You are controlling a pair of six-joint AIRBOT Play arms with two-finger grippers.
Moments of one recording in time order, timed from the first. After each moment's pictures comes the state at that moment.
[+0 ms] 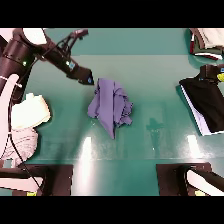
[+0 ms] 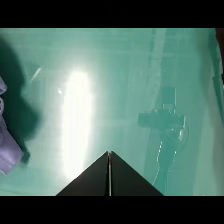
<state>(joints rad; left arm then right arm) -0.31 -1.53 1.71 1.10 -1.50 -1.35 -0.17 -1.11 1.44 -1.27 1.47 1.50</state>
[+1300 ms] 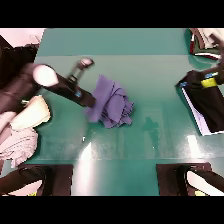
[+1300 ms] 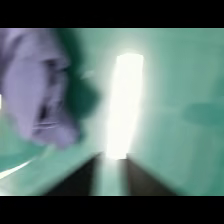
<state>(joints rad) -0.44 -1.20 1.30 1.24 -1.23 -1.44 -0.10 -1.11 1.29 -1.02 1.44 1.44</state>
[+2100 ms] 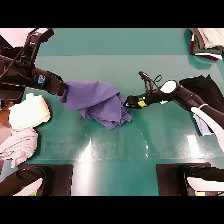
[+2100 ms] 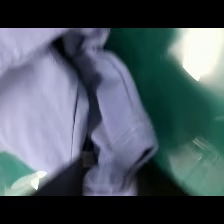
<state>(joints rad) -0.33 -1.04 1.41 1.35 -1.35 -1.44 0.34 -1.45 1.05 -0.76 0.89 1.36</state>
